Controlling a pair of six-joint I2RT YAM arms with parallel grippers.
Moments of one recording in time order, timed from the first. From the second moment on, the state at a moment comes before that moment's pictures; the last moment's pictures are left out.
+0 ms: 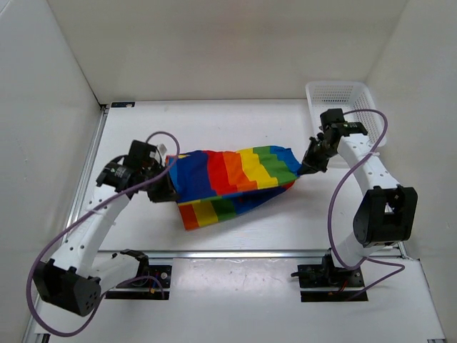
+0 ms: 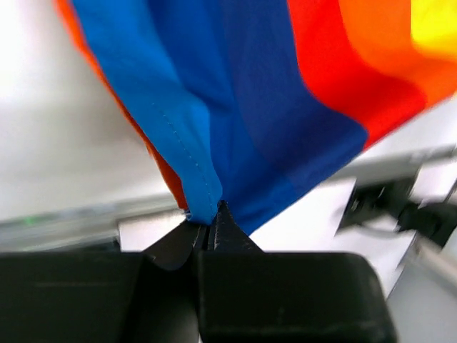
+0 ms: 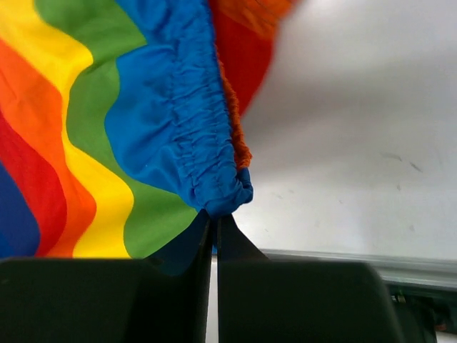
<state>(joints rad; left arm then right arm) -0.30 1.10 1.12 -1.06 0.24 -0.55 0.11 1.58 1.38 -1.04 -0.27 0.51</state>
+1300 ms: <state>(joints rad) -0.67 1.03 0.64 -0.99 0.17 -0.91 0.04 1.29 0.82 -0.71 -0.15 0.51</state>
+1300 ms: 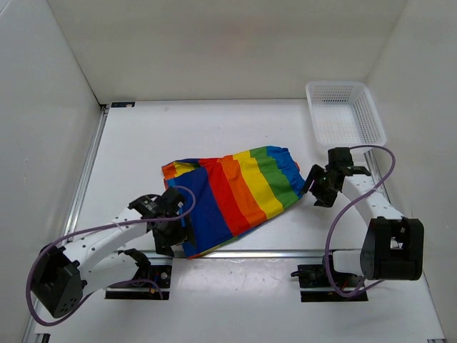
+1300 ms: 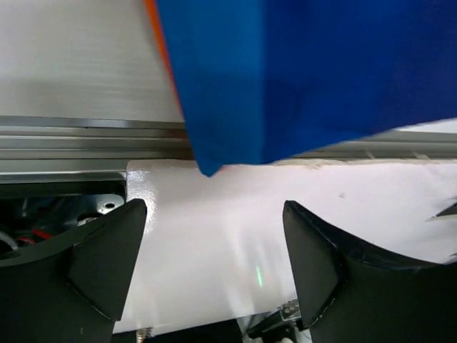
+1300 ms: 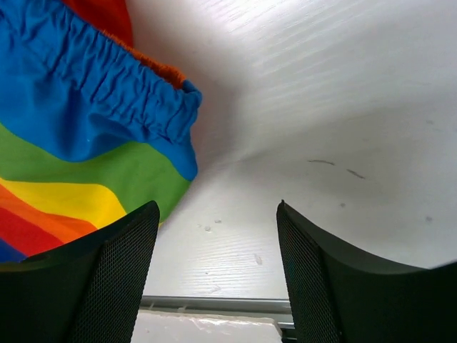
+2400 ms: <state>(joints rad) -0.46 1.51 1.12 -0.91 -0.08 -0.72 0.03 1.12 0.67 -0.62 -0.27 0.54</state>
